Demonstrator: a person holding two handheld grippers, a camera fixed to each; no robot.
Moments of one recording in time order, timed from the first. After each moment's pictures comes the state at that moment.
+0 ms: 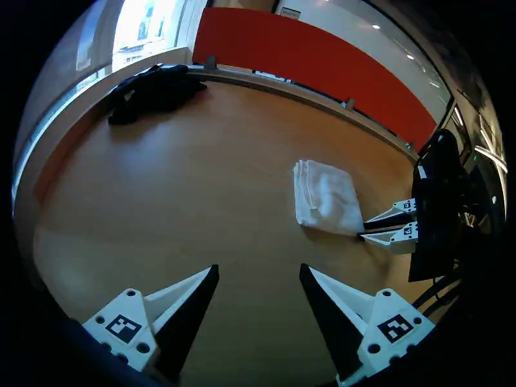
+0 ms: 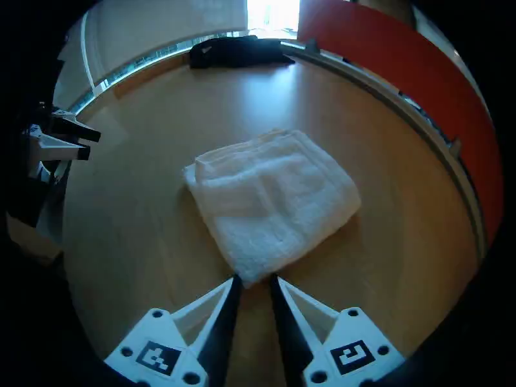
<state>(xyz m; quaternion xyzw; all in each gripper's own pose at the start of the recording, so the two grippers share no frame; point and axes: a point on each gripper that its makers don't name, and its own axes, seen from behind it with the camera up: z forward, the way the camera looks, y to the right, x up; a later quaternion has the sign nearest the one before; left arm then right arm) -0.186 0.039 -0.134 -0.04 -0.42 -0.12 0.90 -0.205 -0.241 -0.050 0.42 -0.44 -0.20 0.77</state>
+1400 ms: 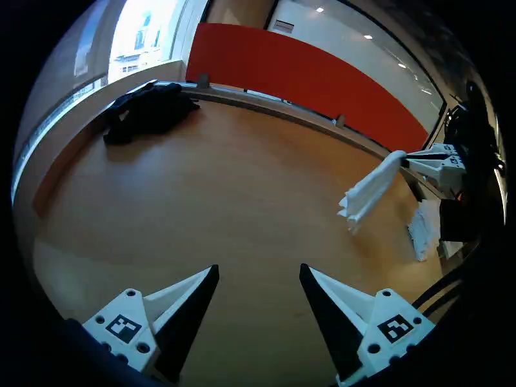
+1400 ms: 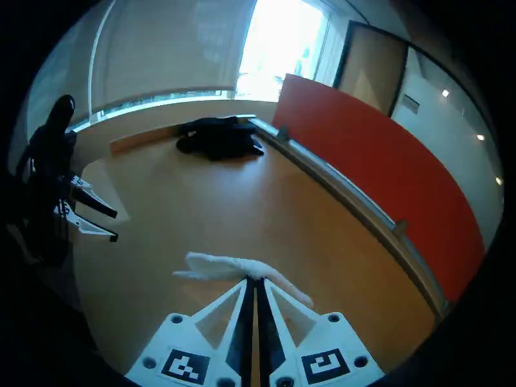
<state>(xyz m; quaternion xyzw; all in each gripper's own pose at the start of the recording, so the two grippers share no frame) -0.152 0.041 -0.115 -0.05 -0.38 -0.13 0.92 -0.005 -0.245 0.024 0.39 -0.28 -0.22 0.85</state>
